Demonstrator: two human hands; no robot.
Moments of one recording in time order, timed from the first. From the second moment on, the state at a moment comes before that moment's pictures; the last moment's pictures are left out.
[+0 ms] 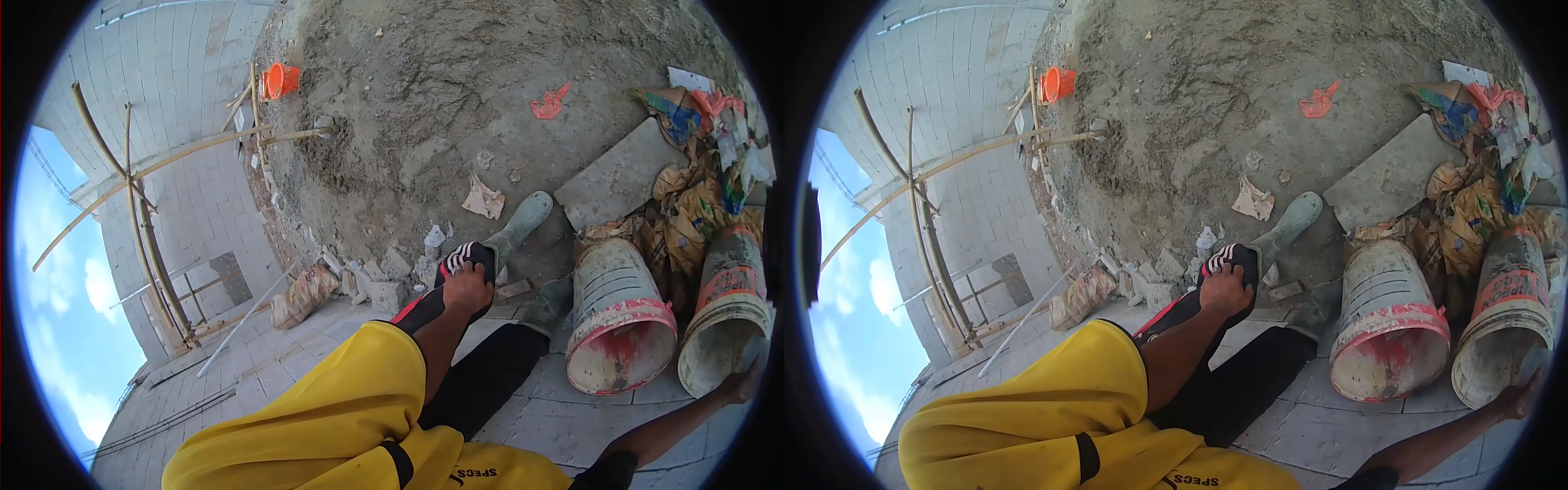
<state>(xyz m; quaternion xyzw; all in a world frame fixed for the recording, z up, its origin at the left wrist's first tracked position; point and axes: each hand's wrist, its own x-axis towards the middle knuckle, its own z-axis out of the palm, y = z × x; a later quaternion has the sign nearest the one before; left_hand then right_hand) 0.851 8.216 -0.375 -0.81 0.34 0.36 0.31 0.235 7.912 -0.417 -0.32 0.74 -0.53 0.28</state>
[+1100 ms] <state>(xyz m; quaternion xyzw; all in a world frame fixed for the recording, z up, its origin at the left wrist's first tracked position) 0.878 8.232 -0.371 -0.83 0.29 0.41 0.23 0.388 7.975 -0.300 -0.69 0.68 -0.20 -0.12</state>
